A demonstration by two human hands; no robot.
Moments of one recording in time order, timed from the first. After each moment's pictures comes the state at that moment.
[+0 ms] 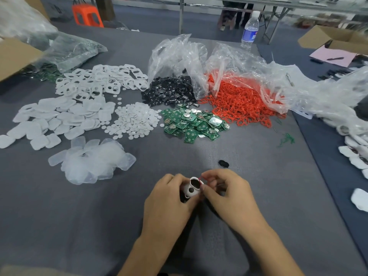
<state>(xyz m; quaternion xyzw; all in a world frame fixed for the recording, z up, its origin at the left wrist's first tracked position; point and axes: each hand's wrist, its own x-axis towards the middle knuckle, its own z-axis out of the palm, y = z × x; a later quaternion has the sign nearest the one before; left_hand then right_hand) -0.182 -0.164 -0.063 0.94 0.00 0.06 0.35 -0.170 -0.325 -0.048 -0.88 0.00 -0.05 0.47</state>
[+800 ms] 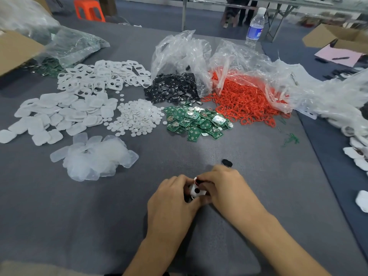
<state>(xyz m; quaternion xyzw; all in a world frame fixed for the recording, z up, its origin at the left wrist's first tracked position) -0.185 -0.165 -0.071 0.93 0.00 0.06 0.37 -0.152 -0.318 -0.035 -0.97 -0.14 0.04 0.22</state>
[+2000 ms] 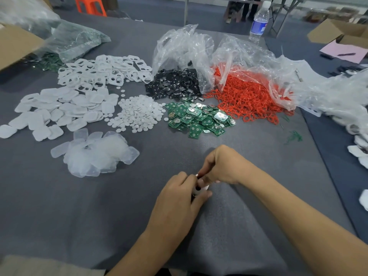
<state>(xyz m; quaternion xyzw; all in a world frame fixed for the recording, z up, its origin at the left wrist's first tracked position) -0.183 -0.164 -0.075 0.92 -0.11 0.07 0.36 -0.091 -0.321 -0.017 -0.93 -0.07 0.23 0.29</state>
